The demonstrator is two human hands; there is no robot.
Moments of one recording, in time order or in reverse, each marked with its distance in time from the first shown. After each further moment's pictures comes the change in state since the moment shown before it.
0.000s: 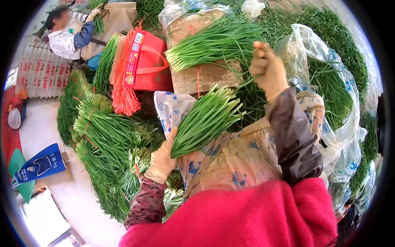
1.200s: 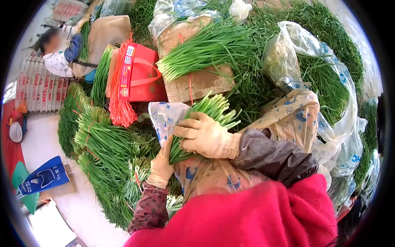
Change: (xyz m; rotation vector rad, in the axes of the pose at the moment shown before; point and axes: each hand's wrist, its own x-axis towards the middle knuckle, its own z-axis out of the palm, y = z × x) left_hand 0.007 0.002 0.010 0.032 -0.011 -0.099; right_hand -0.095 0.105 0.037 -1.631 -1.038 -0.959
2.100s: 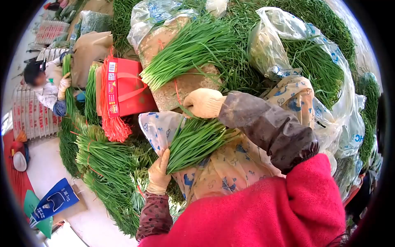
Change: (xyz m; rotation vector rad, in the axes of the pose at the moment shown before) left_hand 0.007 -0.016 0.003 0.114 0.161 0.371; right_hand 0.007 0.093 -0.019 0.352 -0.516 0.812
